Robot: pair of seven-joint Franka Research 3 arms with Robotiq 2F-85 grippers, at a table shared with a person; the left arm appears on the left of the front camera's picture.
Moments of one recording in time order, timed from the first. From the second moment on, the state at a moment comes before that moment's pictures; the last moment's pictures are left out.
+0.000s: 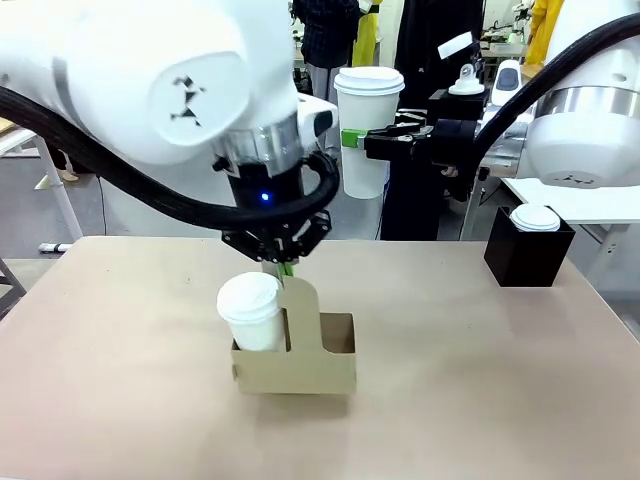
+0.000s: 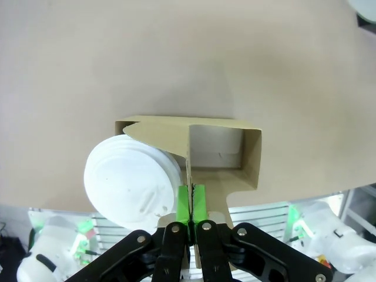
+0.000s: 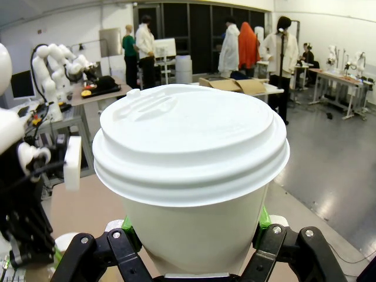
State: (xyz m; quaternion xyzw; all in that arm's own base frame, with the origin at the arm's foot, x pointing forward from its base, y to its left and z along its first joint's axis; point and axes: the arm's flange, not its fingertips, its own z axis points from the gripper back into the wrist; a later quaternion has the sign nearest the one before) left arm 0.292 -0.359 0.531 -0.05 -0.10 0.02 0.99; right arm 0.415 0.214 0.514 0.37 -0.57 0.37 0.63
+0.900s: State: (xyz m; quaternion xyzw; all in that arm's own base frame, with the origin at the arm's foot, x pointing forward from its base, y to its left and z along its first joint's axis) left arm 0.269 -0.380 0.496 -0.04 -0.11 0.01 0.99; right arm 0.415 0.214 0.514 0.37 -0.57 0.37 0.63
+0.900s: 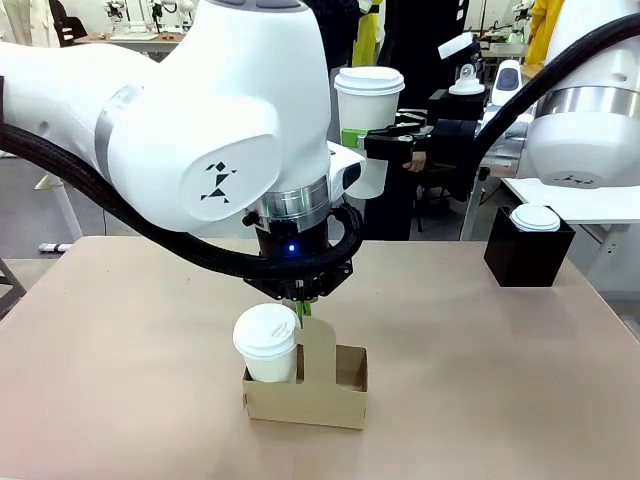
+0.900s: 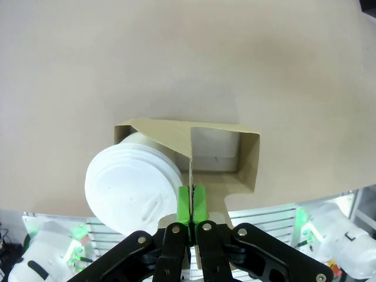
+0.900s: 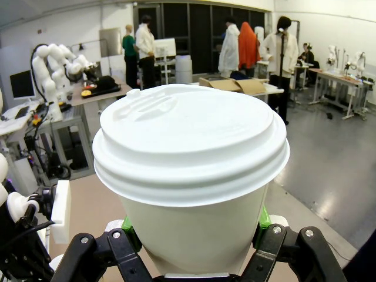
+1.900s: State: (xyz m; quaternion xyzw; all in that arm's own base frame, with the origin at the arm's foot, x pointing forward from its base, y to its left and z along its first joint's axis) left arm 0.271 -0.379 0.497 -0.04 -0.11 0.01 0.99; right arm 0.415 0.214 0.514 0.37 -0.57 0.37 0.63
